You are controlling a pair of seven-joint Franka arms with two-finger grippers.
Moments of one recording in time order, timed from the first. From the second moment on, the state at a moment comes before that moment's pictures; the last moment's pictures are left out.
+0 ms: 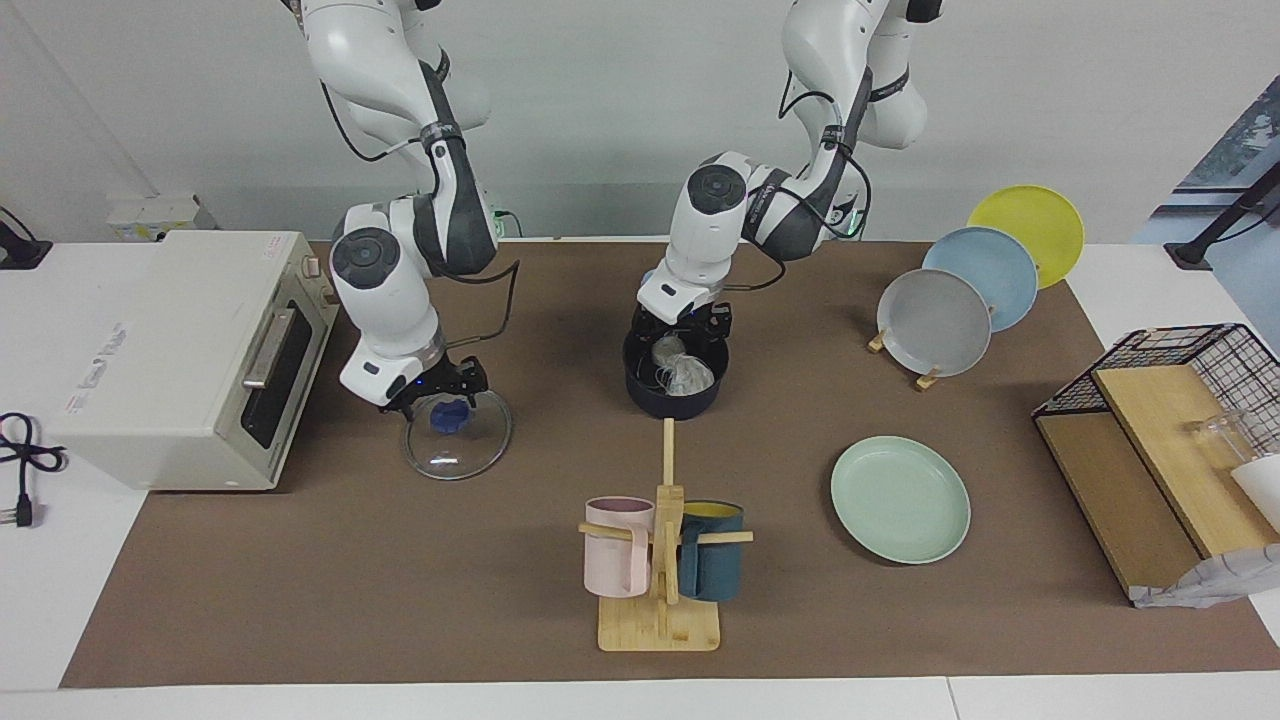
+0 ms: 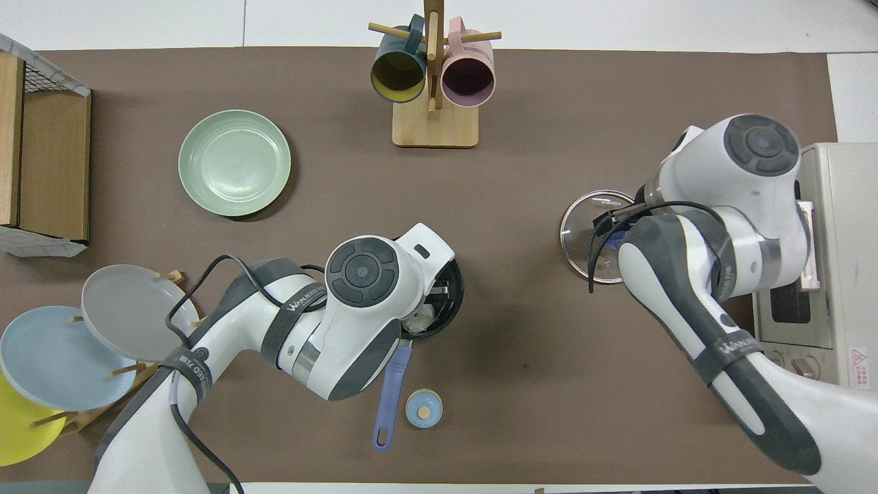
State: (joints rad) left arm -0.65 0.21 -0.09 -2.03 -0.10 2.25 -0.61; right arm 0.11 0.18 0.02 -1.90 -0.03 2.01 -0.06
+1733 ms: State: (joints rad) left arm -0.30 0.14 -0.06 -1.53 -0.17 1.63 -0.39; right arm 0.00 -0.02 0.01 -1.69 -0.02 1.54 -0.06
